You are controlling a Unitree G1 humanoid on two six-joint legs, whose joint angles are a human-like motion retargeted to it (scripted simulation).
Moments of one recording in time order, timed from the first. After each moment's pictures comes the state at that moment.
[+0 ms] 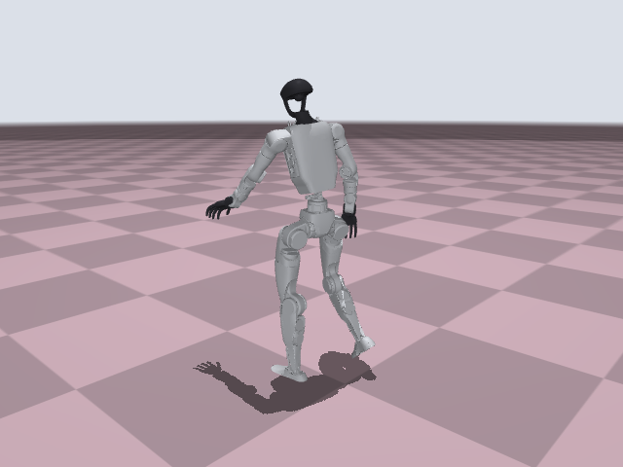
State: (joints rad) left arm -0.79 0.43 -0.64 1.42 0.86 0.17 0.45; right arm 0.01 -0.30 0.44 1.12 -0.24 -0.08 -0.28; waist 0.01 -0.09 0.25; left_leg 0.06 0.12 0.25 0.09 -0.15 -0.08; right_leg -0.20 -0.15 -0.10 1.09 -0.16 -0.15
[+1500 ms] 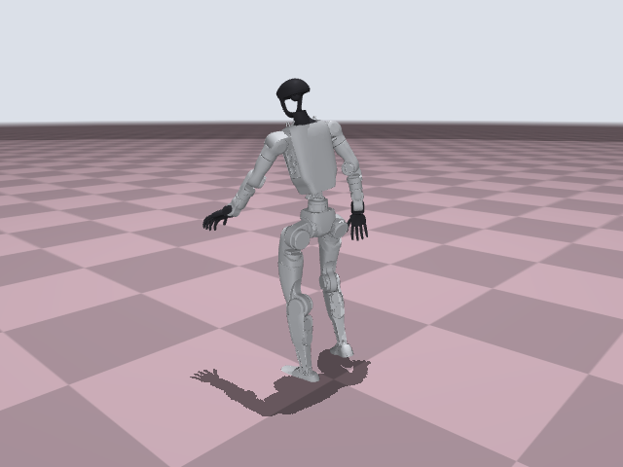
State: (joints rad) left arm -0.65 0.49 -0.55 1.38 0.92 0.14 0.45; right arm 0.18 -0.29 0.48 1.16 -0.37 -0.12 -0.19; waist 0.01 -0.11 0.24; left_leg 0.10 0.10 0.24 0.12 -0.22 -0.11; right_leg -0.19 -0.16 -0.31 0.71 -0.12 -0.05
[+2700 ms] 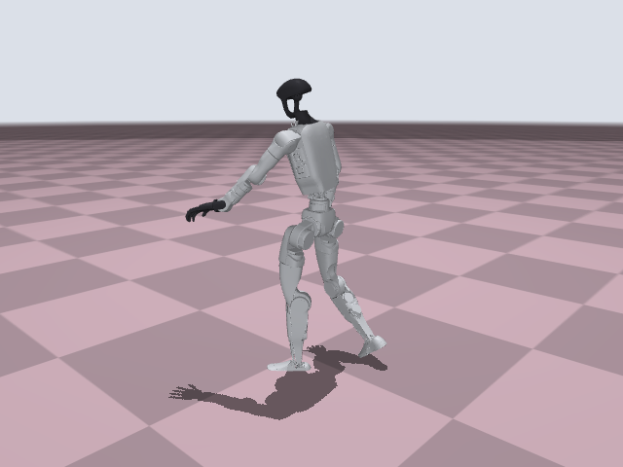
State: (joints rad) left arm -0.83 0.55 -0.66 1.42 0.71 0.13 0.55; right arm -0.08 -0.27 0.46 1.08 -0.23 -0.08 -0.35; waist 0.08 -0.10 0.28; left_leg 0.02 0.09 0.58 0.02 -0.09 -0.03; right_leg 0.03 -0.21 -0.18 0.81 -0.08 -0.06
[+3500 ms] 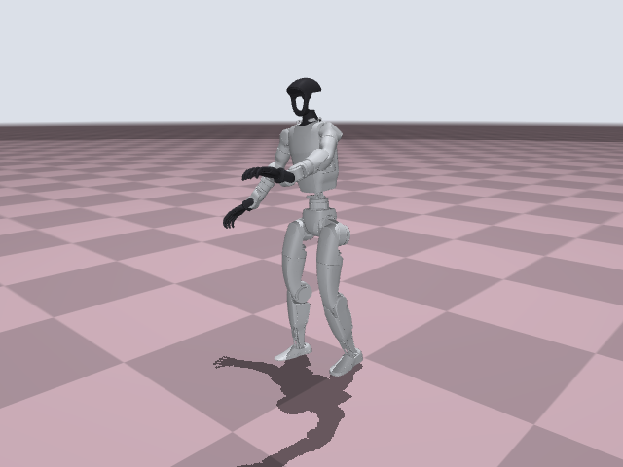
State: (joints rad) left arm -0.87 0.64 -0.61 0.96 0.68 0.07 0.61; right arm -0.18 -0.60 0.21 1.18 -0.04 -0.06 -0.39; waist -0.01 -0.01 0.11; left_leg -0.02 -0.06 0.15 0.43 -0.33 -0.08; right_leg 0.00 -0.22 -0.13 0.07 -0.06 0.19
